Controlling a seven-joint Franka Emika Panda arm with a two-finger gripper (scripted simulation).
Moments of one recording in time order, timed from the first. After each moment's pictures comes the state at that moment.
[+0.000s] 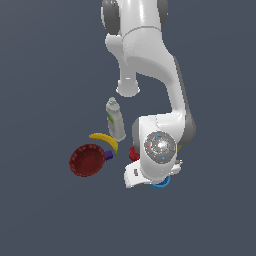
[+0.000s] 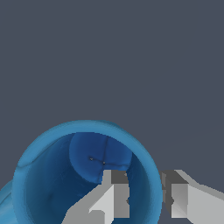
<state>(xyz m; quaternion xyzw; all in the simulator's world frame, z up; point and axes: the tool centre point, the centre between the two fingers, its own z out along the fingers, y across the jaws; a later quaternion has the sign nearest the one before) 0.139 0.091 0.076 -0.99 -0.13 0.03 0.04</state>
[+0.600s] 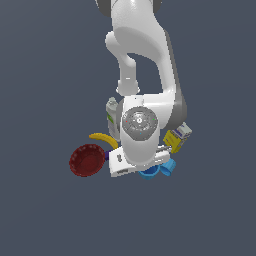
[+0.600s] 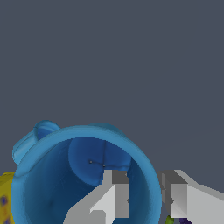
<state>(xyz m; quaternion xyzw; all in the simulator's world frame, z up) 0.120 0.043 0.134 -0.99 -0.13 0.03 0.04</state>
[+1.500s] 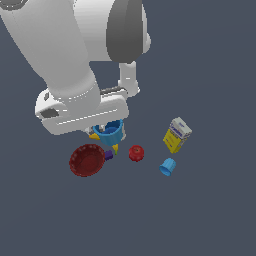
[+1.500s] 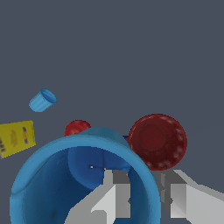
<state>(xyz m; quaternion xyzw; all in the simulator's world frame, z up) 0.070 -0.093 0.304 -0.99 -0.13 0.03 0.04</state>
